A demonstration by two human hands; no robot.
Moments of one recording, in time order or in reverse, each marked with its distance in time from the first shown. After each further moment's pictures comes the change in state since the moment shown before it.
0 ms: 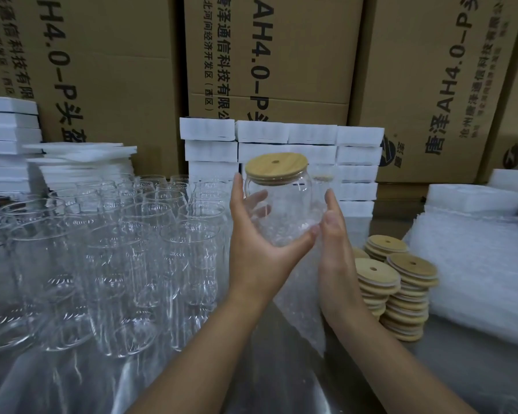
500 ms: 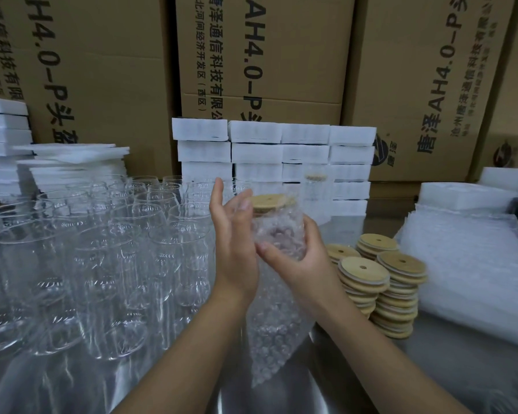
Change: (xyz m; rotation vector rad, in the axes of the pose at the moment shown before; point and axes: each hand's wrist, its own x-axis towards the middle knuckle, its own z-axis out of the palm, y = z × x) left_hand 0.006 0.002 -0.002 -0.365 0.053 -0.148; right_hand 0.000 0.008 0.001 -0.049 -0.168 0.080
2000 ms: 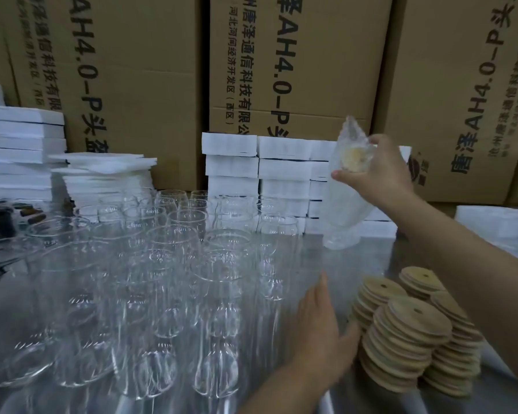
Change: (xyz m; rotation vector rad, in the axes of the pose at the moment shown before) left_hand -0.031 -0.062 0.010 0.895 -0.517 -0.190; right_hand 0.169 -0.055 -0.054 -0.755 0.311 -0.070
